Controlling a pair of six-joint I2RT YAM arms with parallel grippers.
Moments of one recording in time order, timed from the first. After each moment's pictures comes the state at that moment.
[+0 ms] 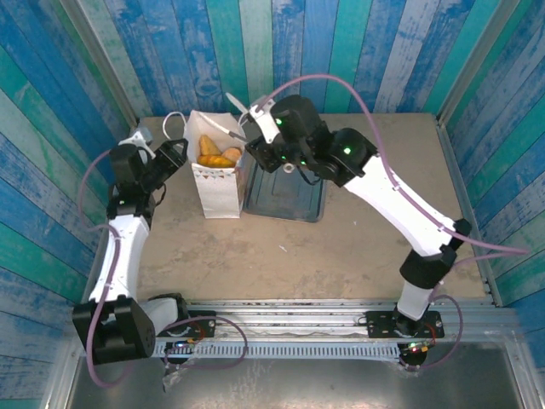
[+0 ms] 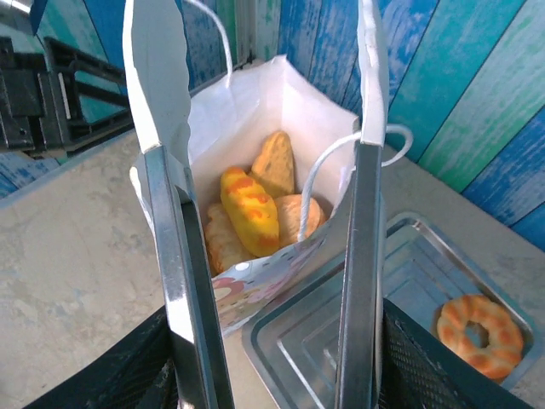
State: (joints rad) left arm 0.14 1.09 0.90 -0.10 0.42 -0.69; right arm 0.93 1.76 2.15 -0.92 0.16 0.03
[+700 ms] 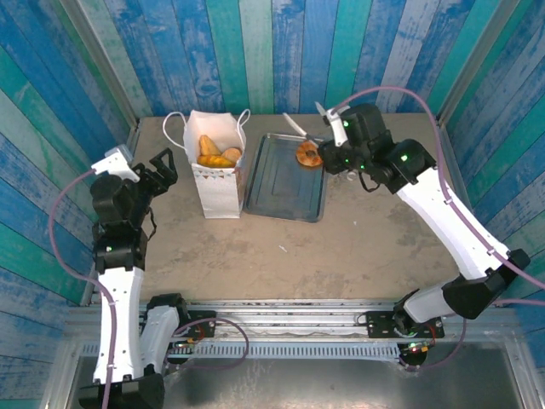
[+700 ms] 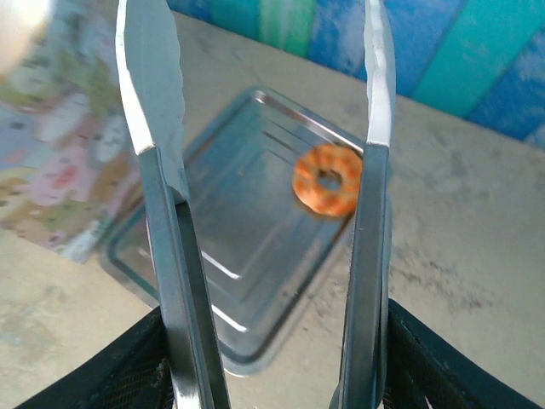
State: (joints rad) left arm 0.14 0.72 0.87 -0.29 0.19 -0.50; right arm 0.58 1.44 1.66 -0.92 0.16 0.10
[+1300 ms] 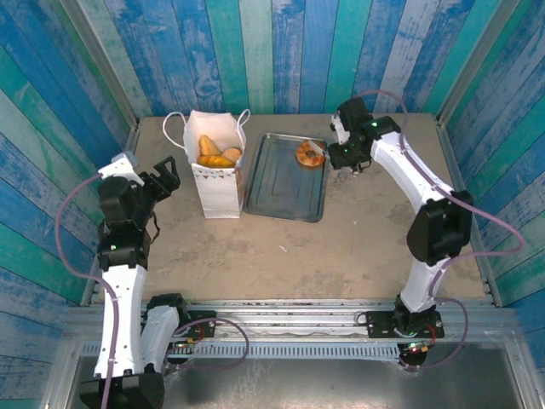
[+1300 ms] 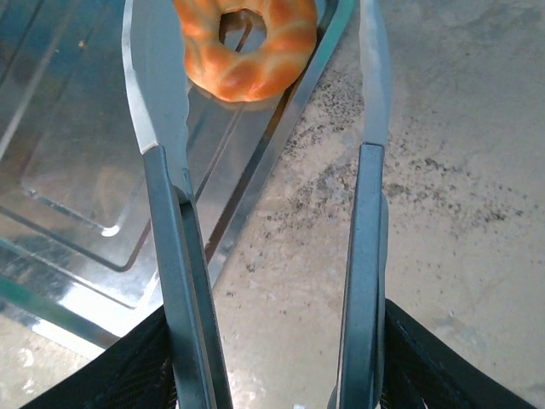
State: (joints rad) left arm 0.14 0.74 0.81 -0.30 0.18 -0.49; right arm 0.37 1.87 1.75 -1.00 0.06 0.04
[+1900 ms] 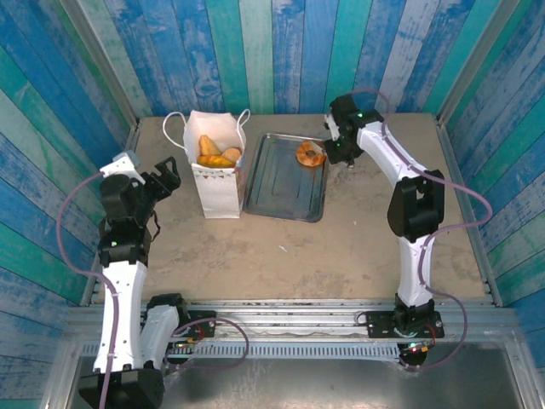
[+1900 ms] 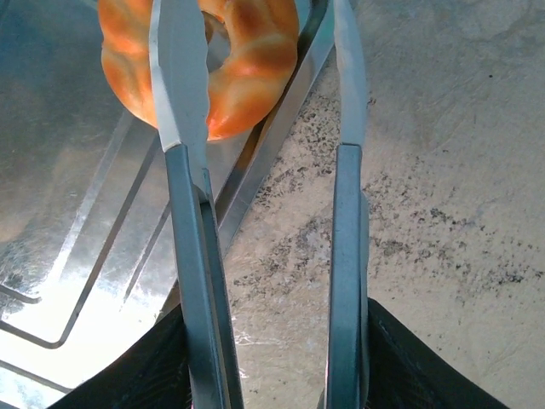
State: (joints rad) left arm 0.14 0.76 0.81 -0.30 0.17 -0.49; right arm 0.34 2.13 1.97 -1.03 0.07 0.00
